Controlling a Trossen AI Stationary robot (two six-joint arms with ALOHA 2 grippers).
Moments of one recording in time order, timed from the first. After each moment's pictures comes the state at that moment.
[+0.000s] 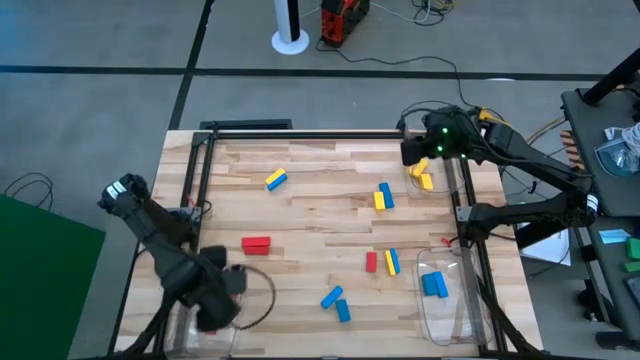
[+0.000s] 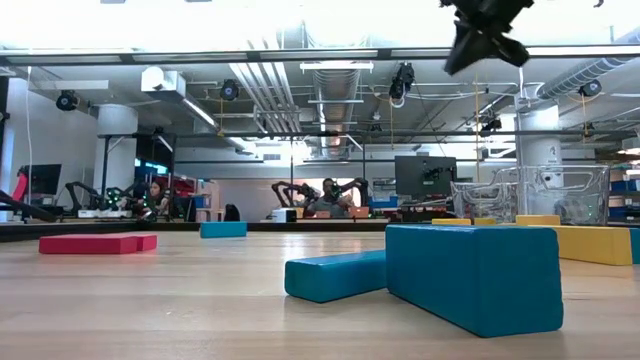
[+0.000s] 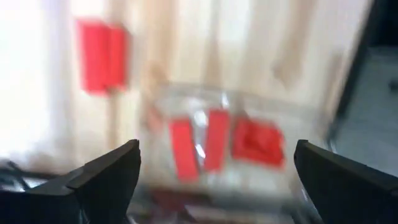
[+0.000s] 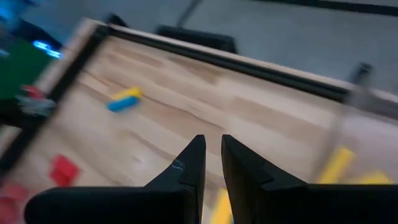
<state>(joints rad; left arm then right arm) -0.74 1.57 1.52 -1.46 -0.05 -0.88 -0.49 1.08 1.22 -0.86 0.12 0.61</state>
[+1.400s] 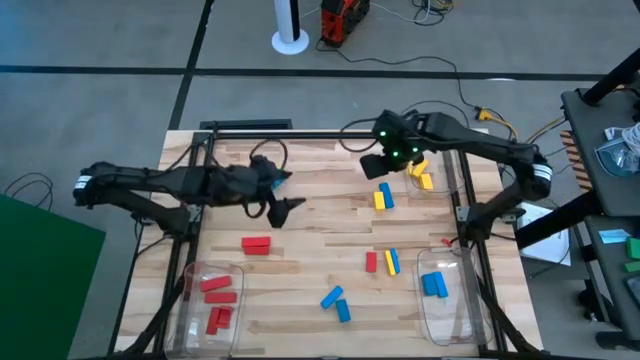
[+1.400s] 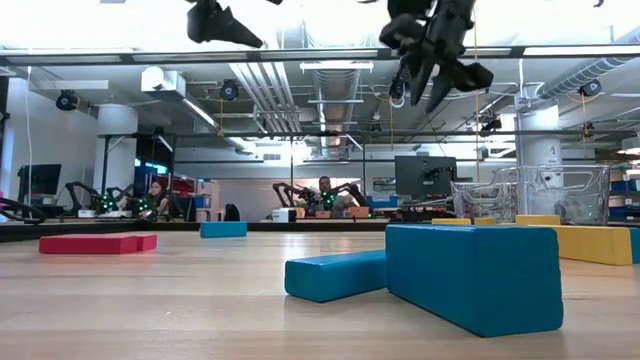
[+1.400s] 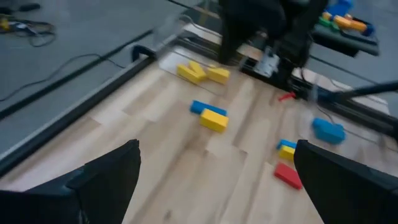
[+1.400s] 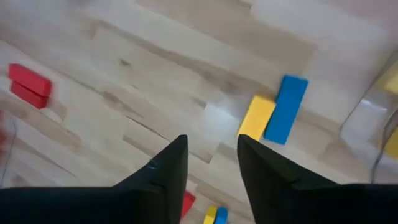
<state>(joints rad) -0.04 1.17 1.12 -0.43 -0.38 -0.40 -0.39 1.55 1.50 -1.17 -0.12 0.77</state>
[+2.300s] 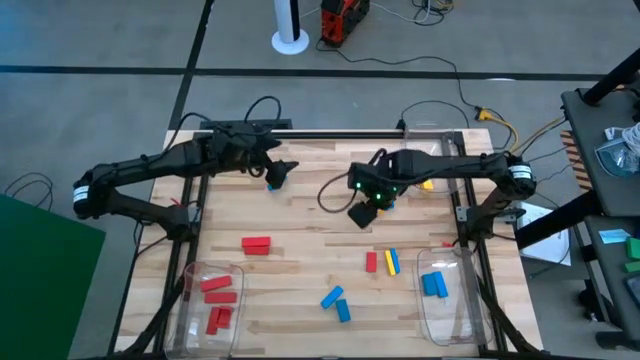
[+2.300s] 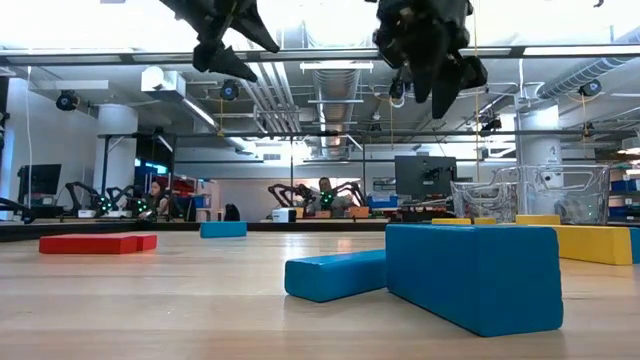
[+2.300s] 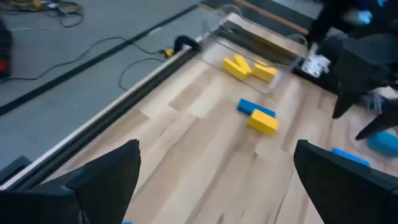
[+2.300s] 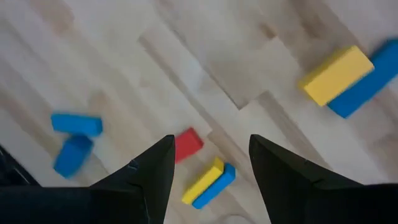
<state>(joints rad) 0.30 1.18 1.12 -0.47 -0.15 -0.28 -0.07 1.67 1.51 -1.19 -0.14 0.68</state>
